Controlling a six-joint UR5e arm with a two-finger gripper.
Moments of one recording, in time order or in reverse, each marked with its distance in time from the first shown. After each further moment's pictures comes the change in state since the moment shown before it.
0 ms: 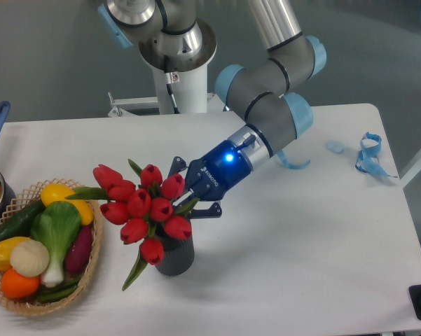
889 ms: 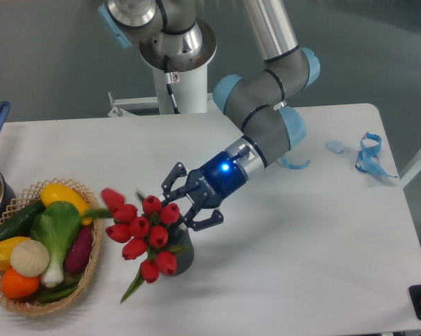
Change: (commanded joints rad) arm 0.003 -0.009 -0.029 0.000 0.000 0.117
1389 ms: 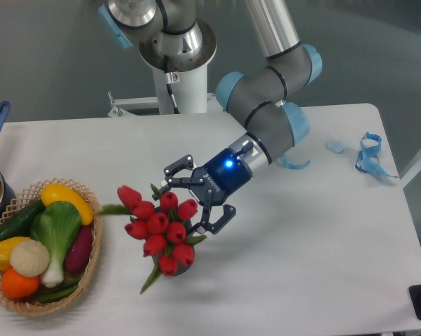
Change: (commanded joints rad) arm 0.075 0.077 -0.003 0.005 0.130 0.038
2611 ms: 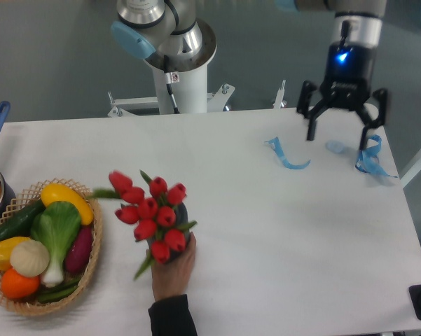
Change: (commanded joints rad) arm 0.312 0.330 0.161 -0.184 0.821 0.297
